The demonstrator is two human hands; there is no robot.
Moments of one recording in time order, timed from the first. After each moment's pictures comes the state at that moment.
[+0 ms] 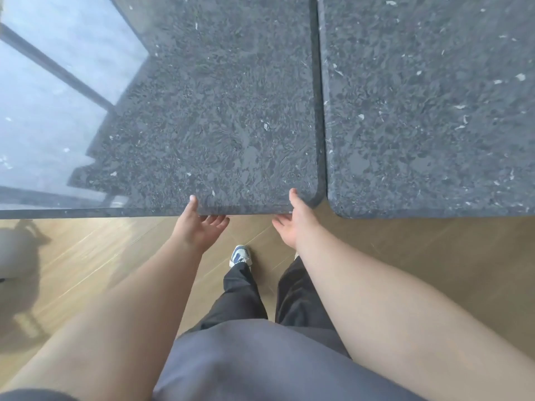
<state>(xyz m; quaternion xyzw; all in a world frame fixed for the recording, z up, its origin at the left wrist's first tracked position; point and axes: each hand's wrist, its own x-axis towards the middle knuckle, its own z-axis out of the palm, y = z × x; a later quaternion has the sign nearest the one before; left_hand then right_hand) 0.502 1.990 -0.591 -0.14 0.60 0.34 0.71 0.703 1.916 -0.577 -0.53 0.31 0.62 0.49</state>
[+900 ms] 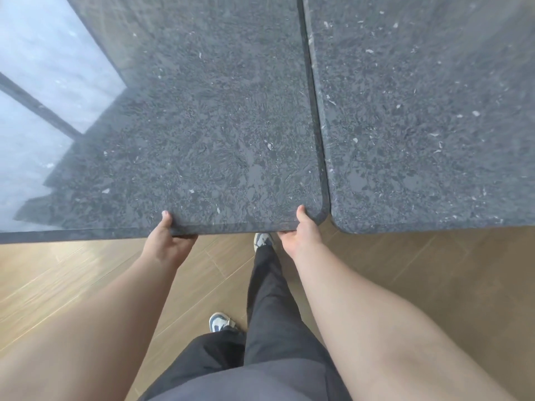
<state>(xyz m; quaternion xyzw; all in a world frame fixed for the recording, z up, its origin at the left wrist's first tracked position) 0.437 2.030 -0.618 -0.17 0.53 0.41 0.72 0.679 1.930 -0.617 -0.49 0.31 0.51 0.64</state>
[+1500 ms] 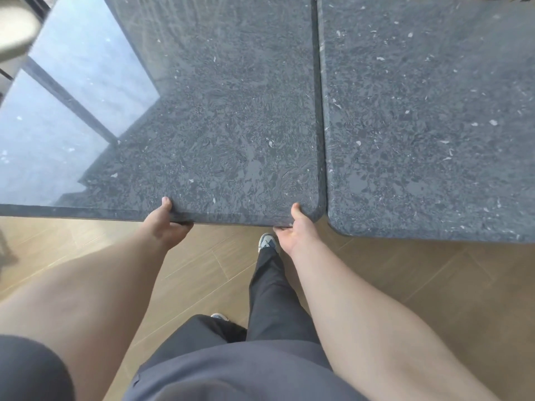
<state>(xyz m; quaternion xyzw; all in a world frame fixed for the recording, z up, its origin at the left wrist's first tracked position) 0.446 2.026 -0.608 -0.12 0.60 0.39 0.68 0.696 1.919 -0.622 -0.50 0.27 0.56 0.60</state>
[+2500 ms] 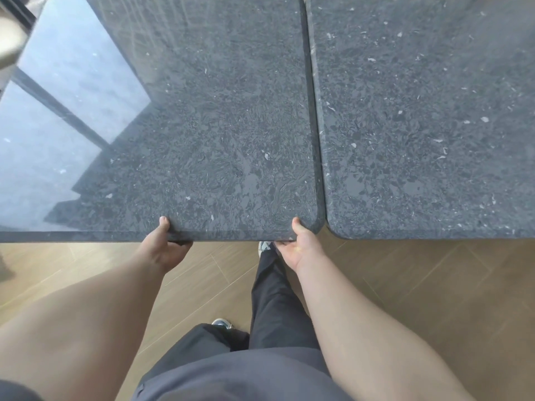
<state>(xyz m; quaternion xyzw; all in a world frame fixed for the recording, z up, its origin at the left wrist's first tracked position) 0.438 2.014 -0.615 -0.10 0.61 0.38 0.69 0.695 1.902 -0.618 -0.49 0.29 0.58 0.58</state>
